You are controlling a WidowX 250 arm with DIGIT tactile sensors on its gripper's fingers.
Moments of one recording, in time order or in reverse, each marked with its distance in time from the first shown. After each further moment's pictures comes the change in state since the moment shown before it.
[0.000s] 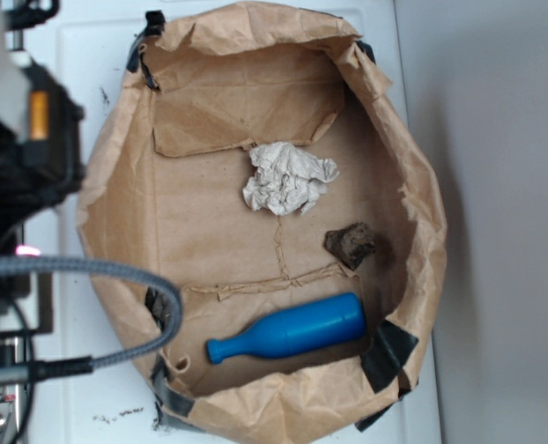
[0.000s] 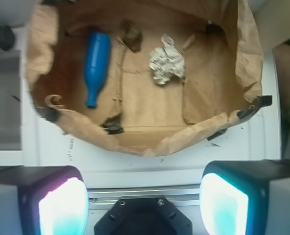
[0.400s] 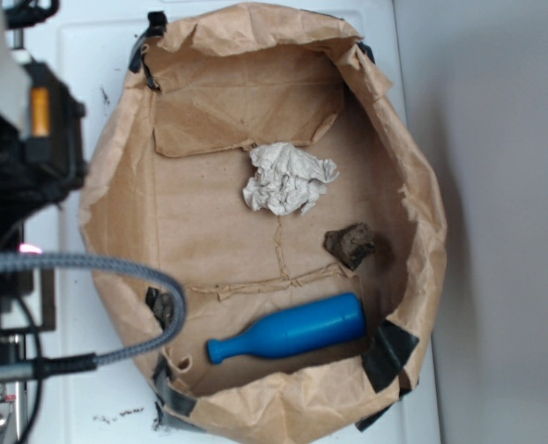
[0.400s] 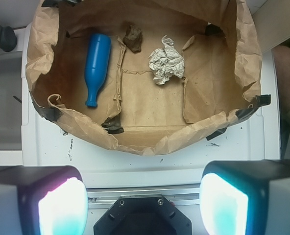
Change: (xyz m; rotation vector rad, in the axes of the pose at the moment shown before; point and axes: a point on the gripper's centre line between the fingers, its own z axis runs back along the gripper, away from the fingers) arm 0.002 0.000 -0.002 -0.003 0.005 -0.020
